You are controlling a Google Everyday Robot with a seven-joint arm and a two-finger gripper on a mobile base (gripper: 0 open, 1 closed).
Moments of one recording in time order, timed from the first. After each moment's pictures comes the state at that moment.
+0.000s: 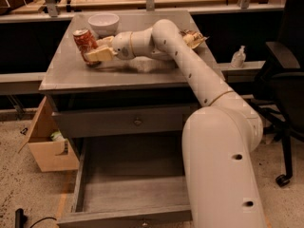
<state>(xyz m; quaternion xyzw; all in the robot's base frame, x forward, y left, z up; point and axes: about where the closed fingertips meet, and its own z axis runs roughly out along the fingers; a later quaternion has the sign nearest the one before) 0.784 0.191 0.875 -0.51 0.57 0.42 0.49</state>
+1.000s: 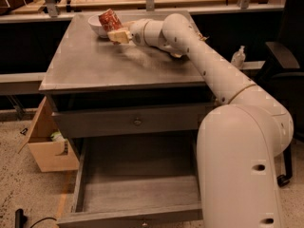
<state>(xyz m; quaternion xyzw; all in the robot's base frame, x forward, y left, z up) 0.879 0.104 0.899 -0.37 0.67 0.26 0.59</state>
